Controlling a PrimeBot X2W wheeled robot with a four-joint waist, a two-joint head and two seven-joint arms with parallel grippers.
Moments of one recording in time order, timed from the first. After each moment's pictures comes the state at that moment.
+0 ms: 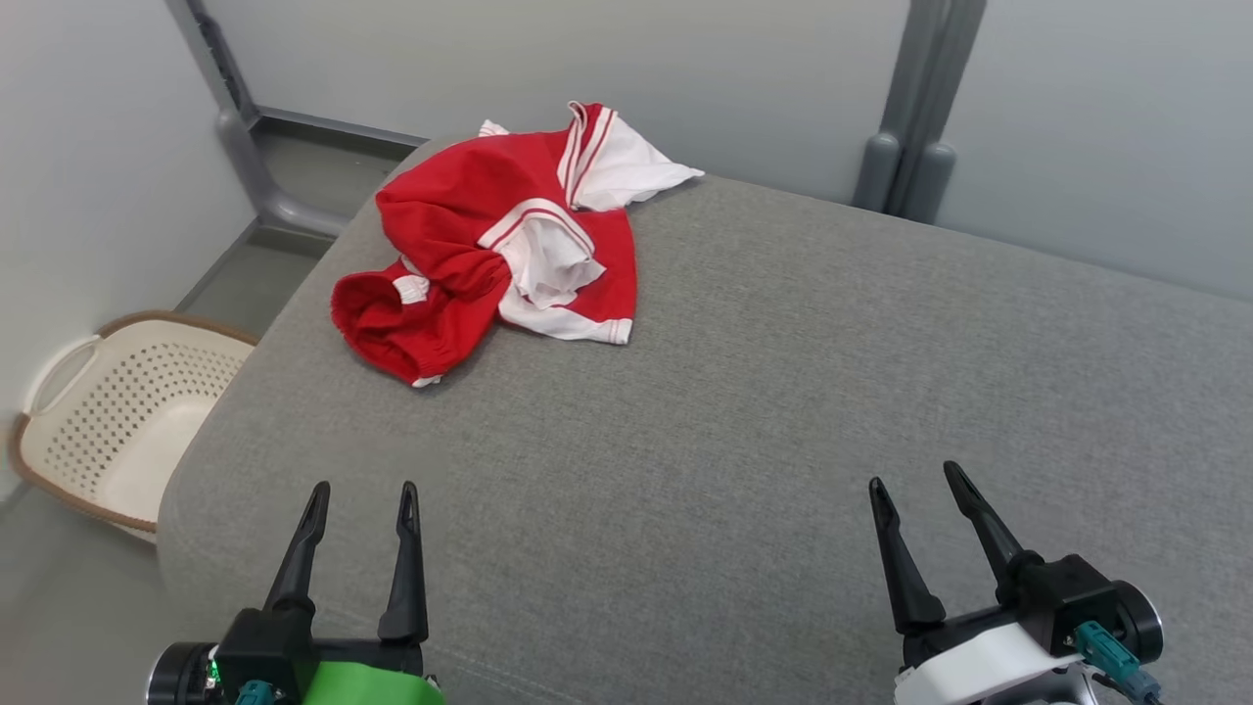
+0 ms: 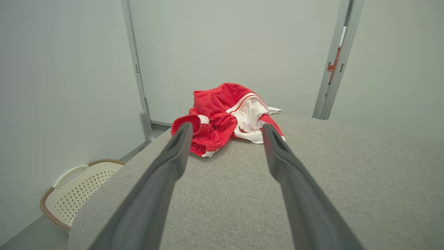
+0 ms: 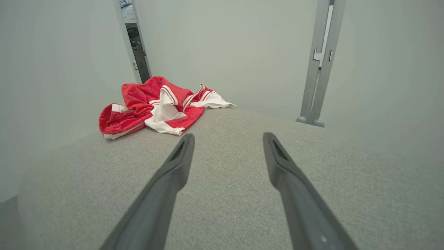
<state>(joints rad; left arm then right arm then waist) 0.08 0.05 -0.11 0.06 -0.13 -0.04 -0.26 0.07 -0.05 0.13 0.08 0.10 0.13 -0.26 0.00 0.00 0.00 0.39</state>
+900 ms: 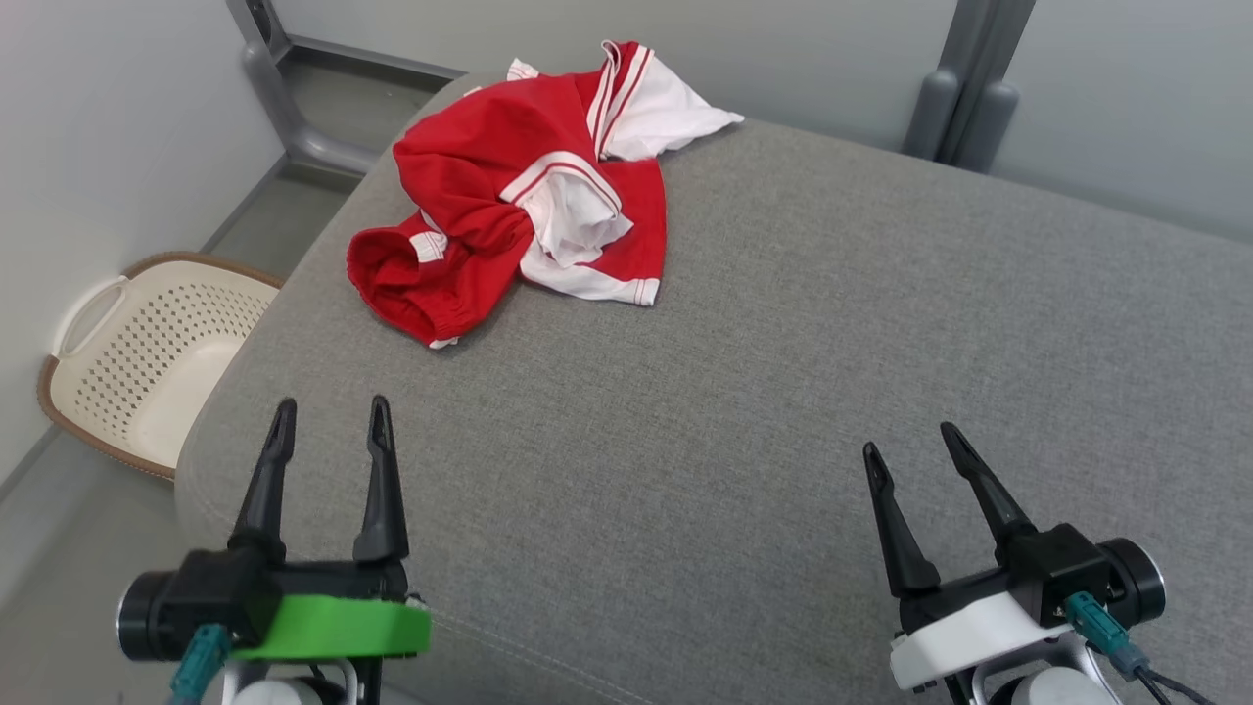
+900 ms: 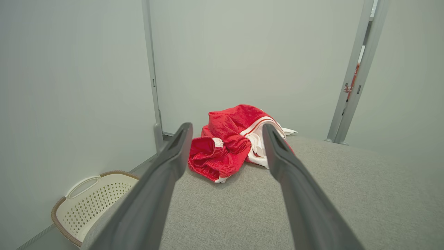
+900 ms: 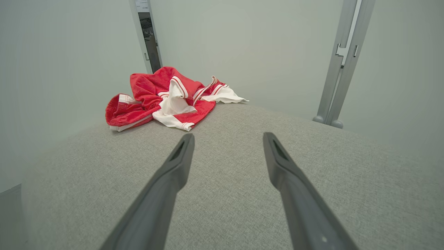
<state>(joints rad) 0.00 0.05 -0.10 -0.01 -0.19 -0.02 -0.26 0.02 -0.05 0.13 0.06 0.04 0.13 -0.26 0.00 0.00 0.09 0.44</state>
